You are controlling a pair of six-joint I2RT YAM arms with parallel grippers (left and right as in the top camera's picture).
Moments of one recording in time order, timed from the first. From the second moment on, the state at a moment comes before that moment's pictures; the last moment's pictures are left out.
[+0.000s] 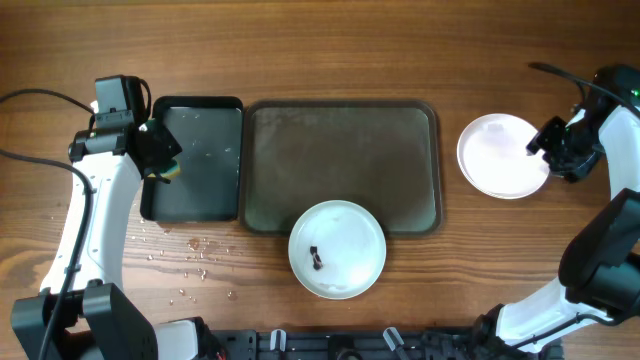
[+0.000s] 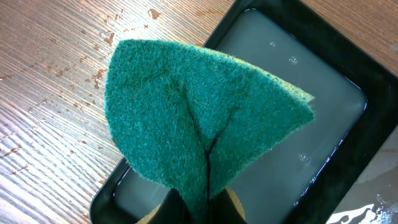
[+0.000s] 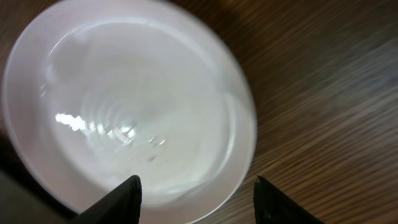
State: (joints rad) left arm 0.15 1.51 1.13 -0.79 -0.15 -0.43; right arm -0.40 1.83 1.38 -1.04 -0.09 0.29
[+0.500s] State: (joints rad) left arm 0.15 1.51 1.13 -0.78 -0.15 -0.43; right arm 0.15 1.83 1.37 -1.11 -0.30 0.07
